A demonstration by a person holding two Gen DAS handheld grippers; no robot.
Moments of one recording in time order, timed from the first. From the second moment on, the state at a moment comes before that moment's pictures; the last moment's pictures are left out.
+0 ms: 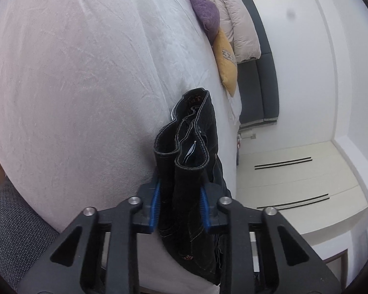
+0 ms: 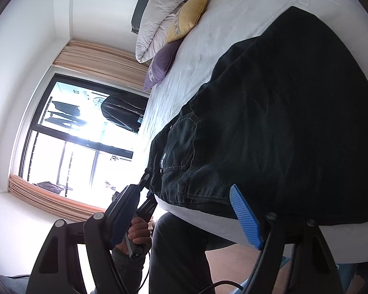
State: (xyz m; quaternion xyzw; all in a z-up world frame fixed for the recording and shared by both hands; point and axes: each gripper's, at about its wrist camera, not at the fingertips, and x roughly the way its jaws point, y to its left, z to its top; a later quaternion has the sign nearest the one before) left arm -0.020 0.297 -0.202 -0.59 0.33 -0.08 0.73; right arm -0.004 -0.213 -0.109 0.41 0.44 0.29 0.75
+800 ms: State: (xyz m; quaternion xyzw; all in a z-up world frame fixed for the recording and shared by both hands) left arm 0.022 0.127 -0.057 -0.19 0.34 -0.16 0.91; right arm 0.124 -0.162 -0.076 0.37 0.51 0.31 0.71
